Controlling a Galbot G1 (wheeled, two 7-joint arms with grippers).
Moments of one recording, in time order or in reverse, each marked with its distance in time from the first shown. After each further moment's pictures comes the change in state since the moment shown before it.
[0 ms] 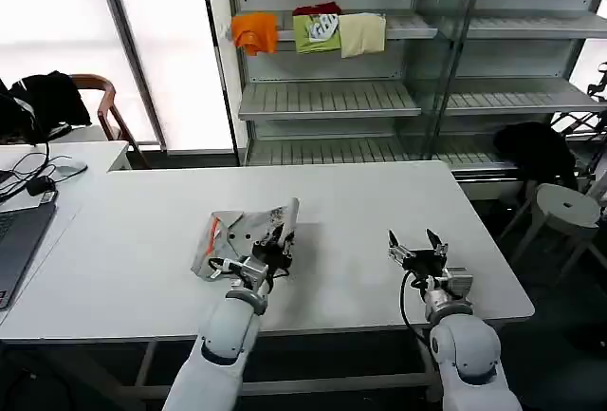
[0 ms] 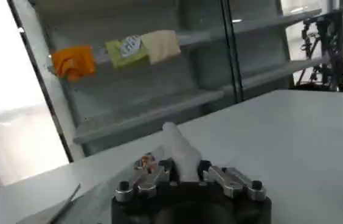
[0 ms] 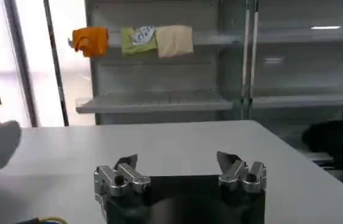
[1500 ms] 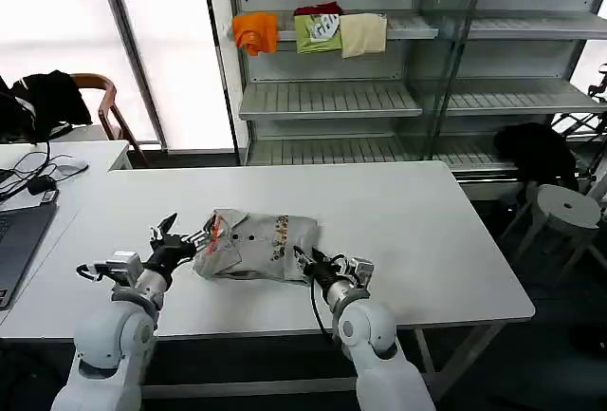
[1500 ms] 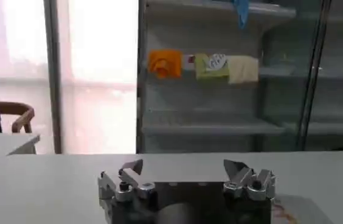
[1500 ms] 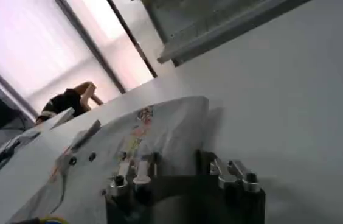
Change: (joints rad) left arm 0.117 0.205 -0.383 -0.231 -0.487 0.122 -0.032; right arm 0.138 0.167 -0.290 -0.196 0.413 -0.139 0.192
